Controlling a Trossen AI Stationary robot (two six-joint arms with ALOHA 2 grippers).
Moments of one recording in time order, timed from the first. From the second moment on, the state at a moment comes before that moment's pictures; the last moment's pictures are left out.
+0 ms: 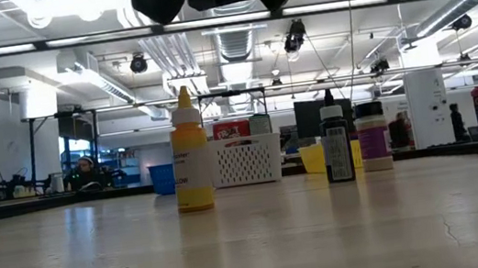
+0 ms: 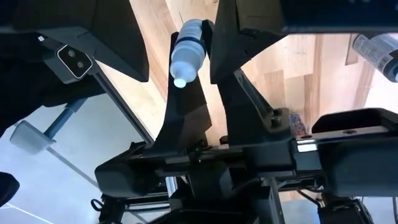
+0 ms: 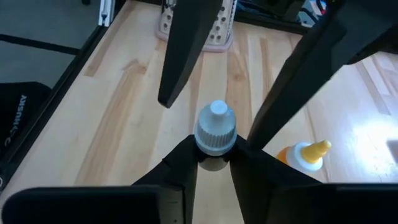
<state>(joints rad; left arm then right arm) -0.39 1.49 0.96 0.15 -0.04 -0.08 0.47 1.80 1.23 -0.05 0.34 0.12</state>
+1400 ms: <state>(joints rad) -0.39 1.75 1.64 -0.81 -0.18 -0.16 0.44 1.80 1.24 -0.07 0.34 0.13</state>
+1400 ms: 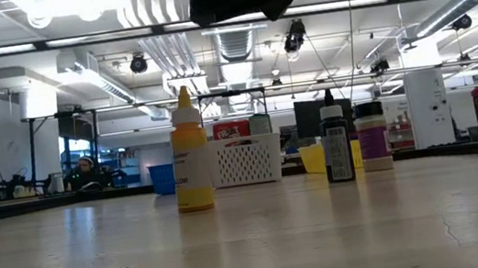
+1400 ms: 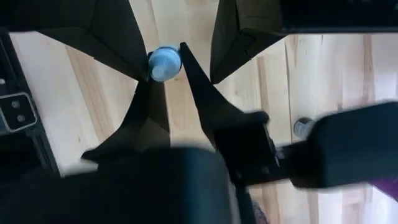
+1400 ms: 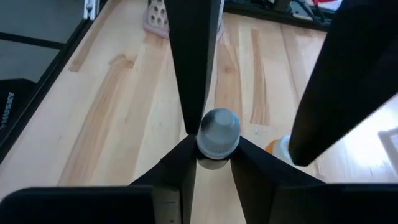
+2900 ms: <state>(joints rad) -0.40 1.75 1.60 -0.74 -0.12 -0.19 0.44 1.80 1.23 -0.07 0.34 0.13</state>
